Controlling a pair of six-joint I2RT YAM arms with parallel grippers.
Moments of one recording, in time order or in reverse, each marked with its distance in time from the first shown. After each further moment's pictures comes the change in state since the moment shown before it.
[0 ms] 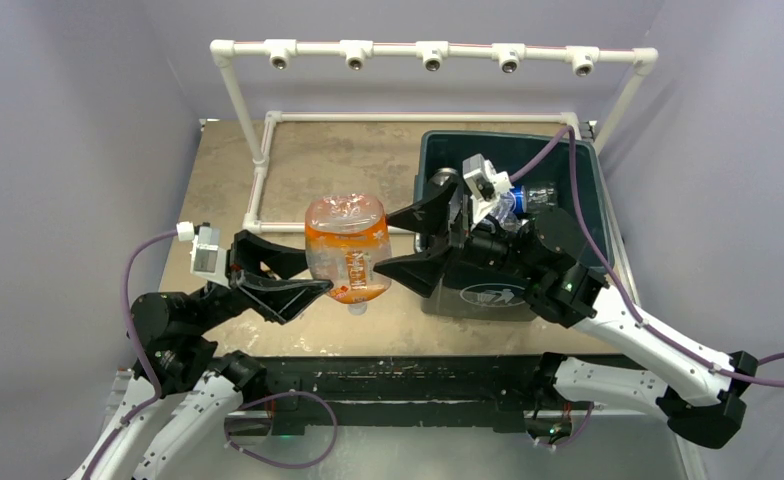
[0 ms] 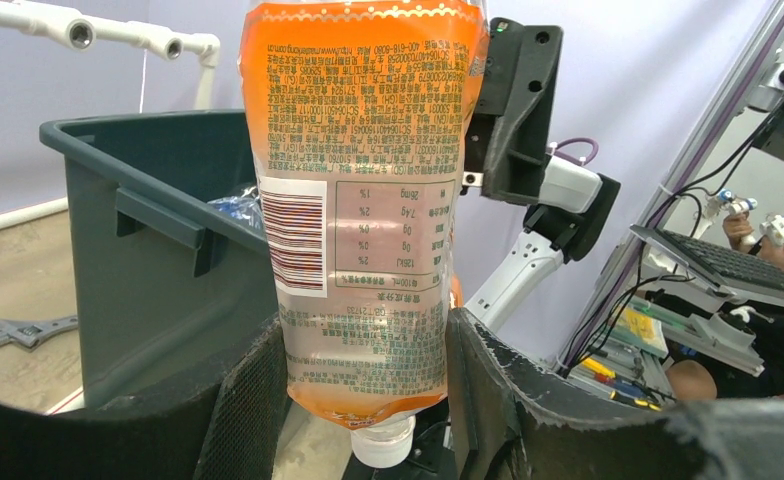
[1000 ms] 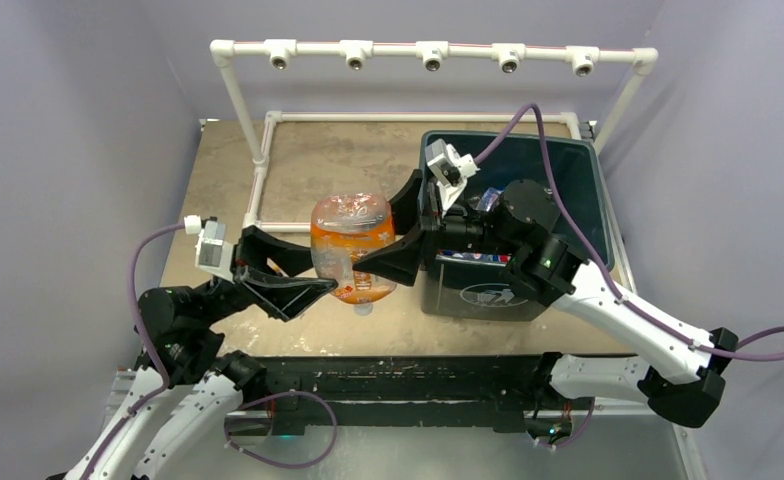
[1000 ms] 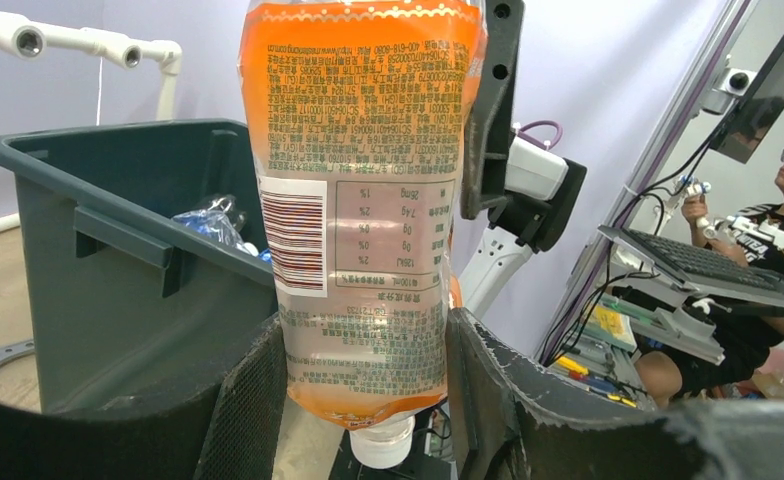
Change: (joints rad) left arm 0.001 0.047 -0.021 0.130 0.053 -0.063; right arm 0.001 0.173 0.184 -0.063 -0.166 -0.006
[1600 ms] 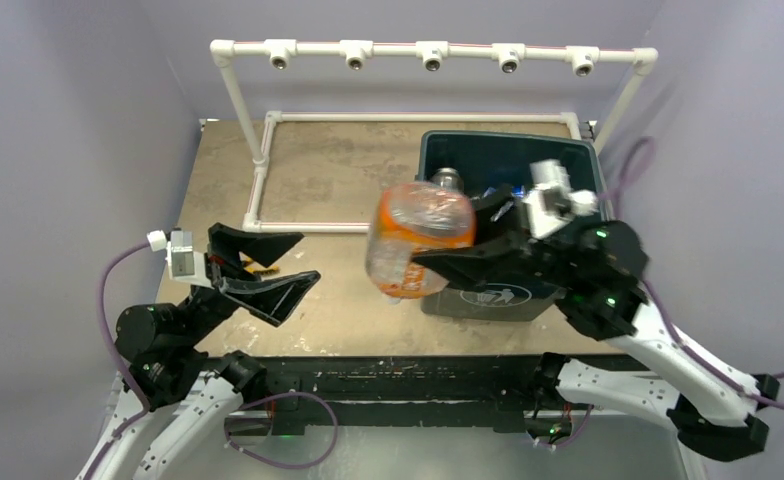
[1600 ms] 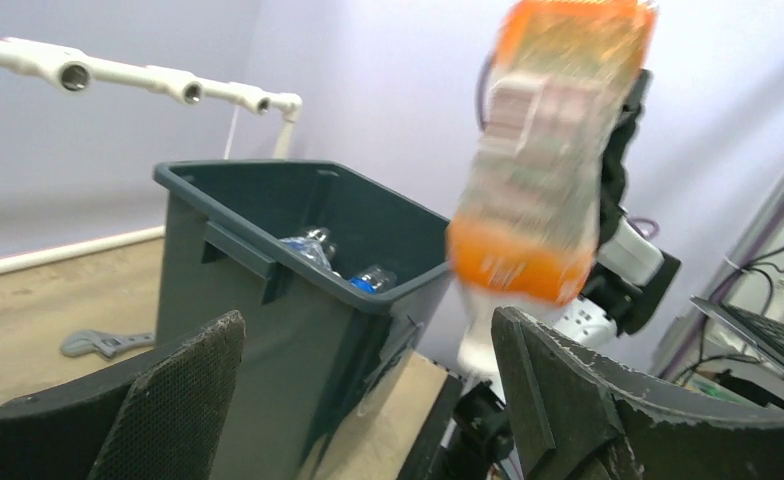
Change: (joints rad) left arm -0.004 -0.099 0.042 -0.189 -0.233 0.093; right arm 0.000 -0.235 -0.124 0.096 0.088 -0.030
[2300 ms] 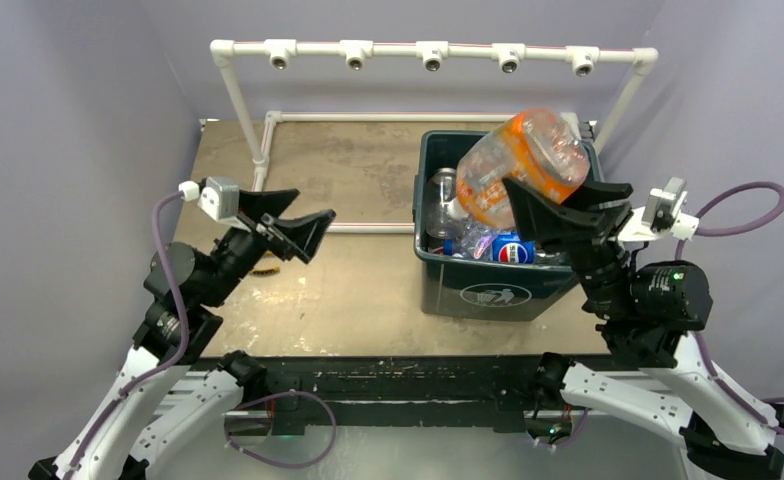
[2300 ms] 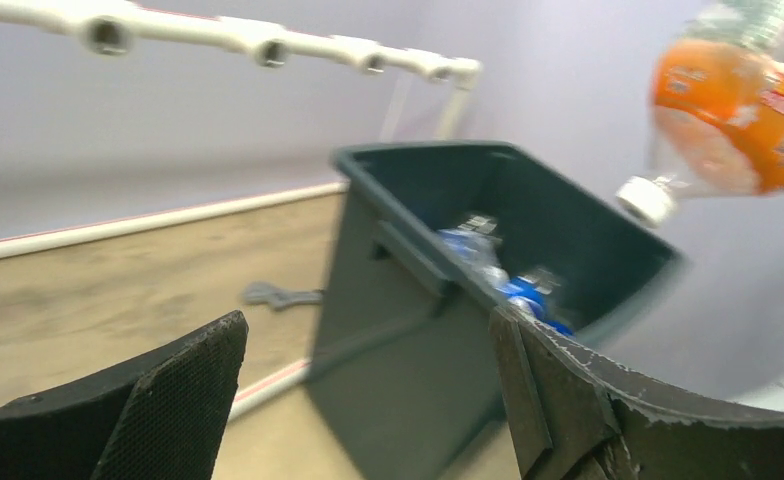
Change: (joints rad) left arm 0.000 0.246 0.143 -0.114 -0.207 0.210; right arm 0.000 -0.263 -0.105 0.096 0.639 -0.285
